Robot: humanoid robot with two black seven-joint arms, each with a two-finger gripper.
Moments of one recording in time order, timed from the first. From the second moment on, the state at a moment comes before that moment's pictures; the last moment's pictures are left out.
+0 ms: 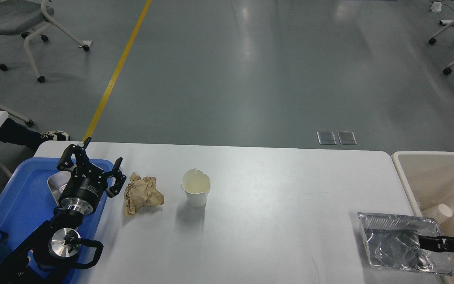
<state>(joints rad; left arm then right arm) -0.20 0.20 -1.14 -1.08 0.20 -0.14 -0.28 0.41 -0.82 0.35 0.84 -1.60 0.17 0.18</state>
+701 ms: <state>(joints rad) -0.19 0.20 -1.14 -1.08 0.20 -0.14 -0.28 0.41 -0.78 0.27 0.76 -1.48 0.16 0.25</state>
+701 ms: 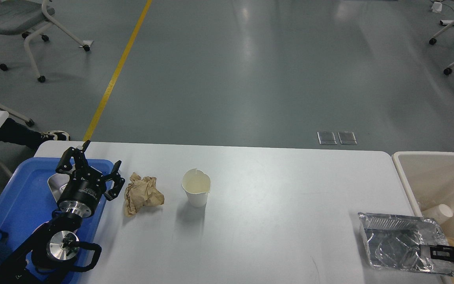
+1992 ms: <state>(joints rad) -0.19 0.20 -1.14 -1.08 0.20 -0.14 -0.28 0.53 -1.10 0.27 1.09 -1.24 0.26 0.30</state>
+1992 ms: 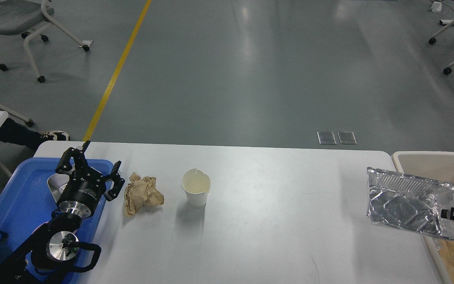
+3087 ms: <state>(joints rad) -0.18 0.21 -1.14 -1.08 0.20 -0.06 -0.26 0.77 -1.15 0.28 1.37 -1.16 0.42 0.24</state>
